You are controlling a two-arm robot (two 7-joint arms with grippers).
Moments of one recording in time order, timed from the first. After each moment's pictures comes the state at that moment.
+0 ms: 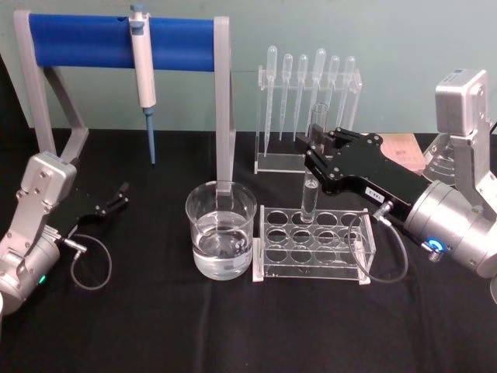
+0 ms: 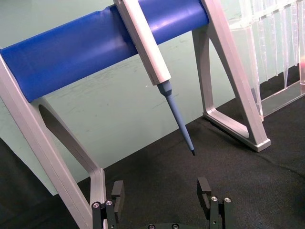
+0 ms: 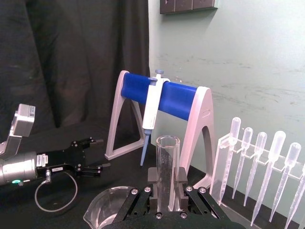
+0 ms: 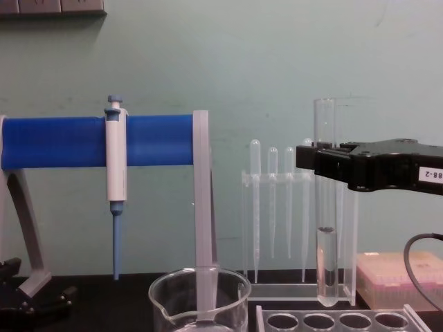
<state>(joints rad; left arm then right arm) -0.20 0.60 0.45 -1.41 -0.25 -0.12 0.03 0.19 0.51 -0.35 -1.82 0.48 0.15 0.37</state>
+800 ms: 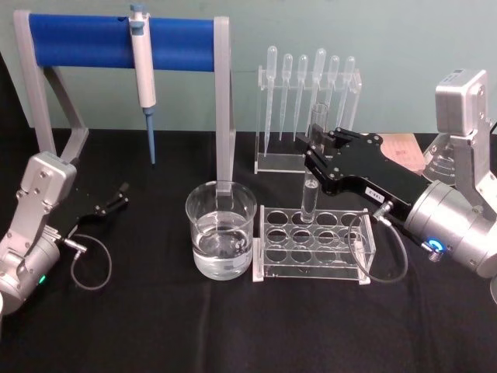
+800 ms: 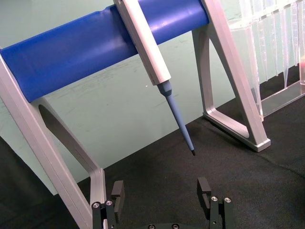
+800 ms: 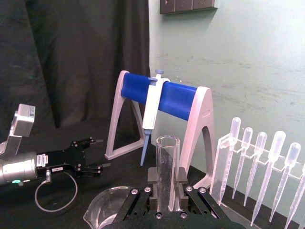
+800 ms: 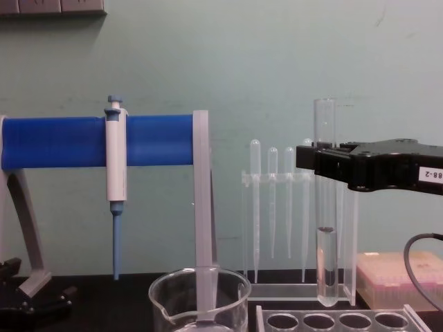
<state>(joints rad) -0.20 0.60 0.45 -1.41 -0.25 -0.12 0.03 0.19 0.51 -0.35 -1.82 0.48 0.15 0.37</state>
